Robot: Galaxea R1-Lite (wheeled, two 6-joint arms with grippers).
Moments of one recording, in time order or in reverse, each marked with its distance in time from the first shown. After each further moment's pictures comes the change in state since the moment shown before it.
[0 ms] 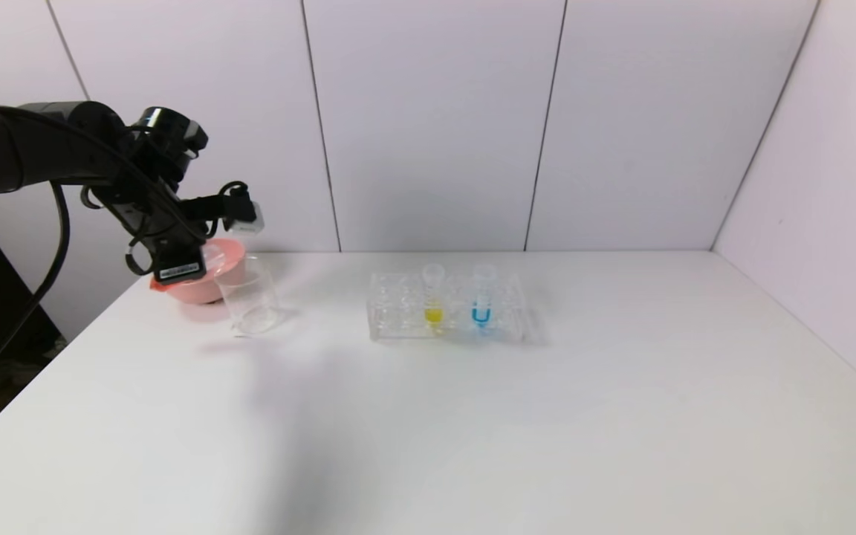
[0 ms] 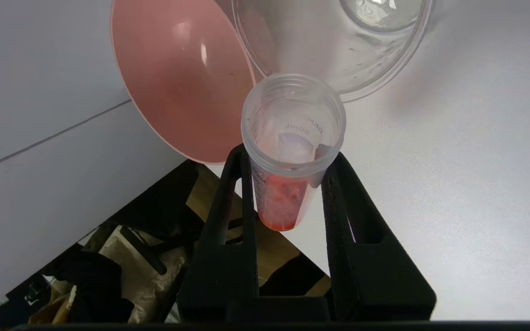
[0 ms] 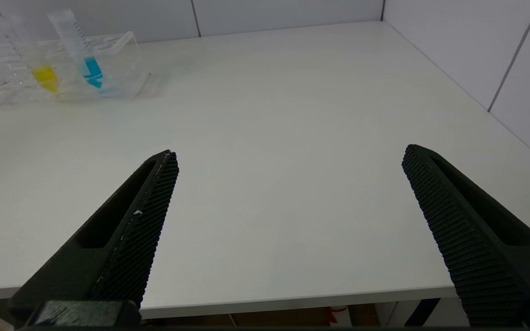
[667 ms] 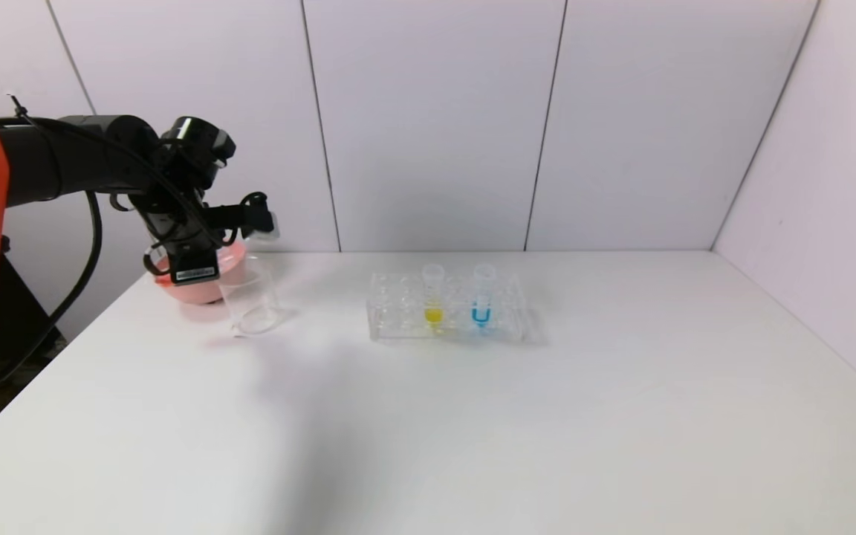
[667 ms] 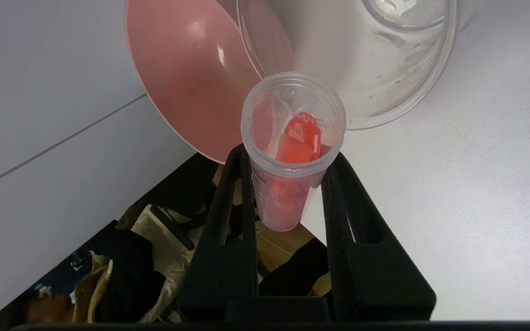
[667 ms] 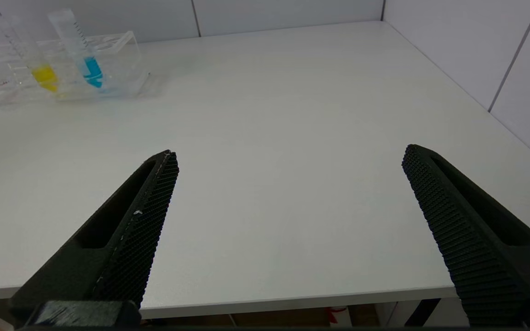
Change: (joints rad) left arm -0.053 0.036 0.000 -0.045 0.137 0.021; right arm 0.000 0.000 0.000 0.000 0.000 0.000
